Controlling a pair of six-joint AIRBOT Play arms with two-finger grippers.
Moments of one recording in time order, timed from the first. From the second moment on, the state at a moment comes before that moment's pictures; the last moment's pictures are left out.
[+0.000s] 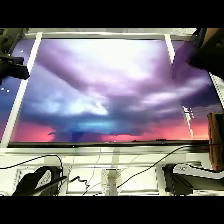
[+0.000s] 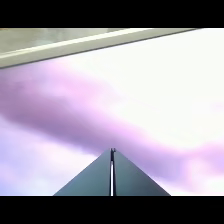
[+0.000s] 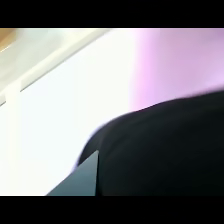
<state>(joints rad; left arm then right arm) 0.20 -0.87 1.13 1.06 -0.67 -0.87 -0.82 -1.41 2.03 -0.87 1.39 1.54</state>
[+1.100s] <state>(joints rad) 0.20 -0.87 1.13 1.07 -0.67 -0.87 -1.64 -1.49 2.01 -1.18 1.82 1.45</state>
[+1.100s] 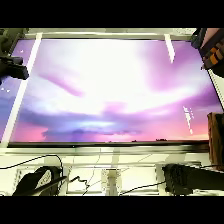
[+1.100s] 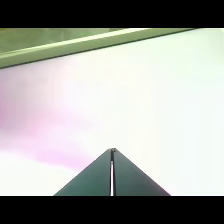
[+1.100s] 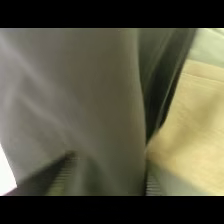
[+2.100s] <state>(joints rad) 0.20 -0.87 1.13 1.07 -0.67 -0.87 -1.05 -1.29 2.01 -0.78 1.68 1.50</state>
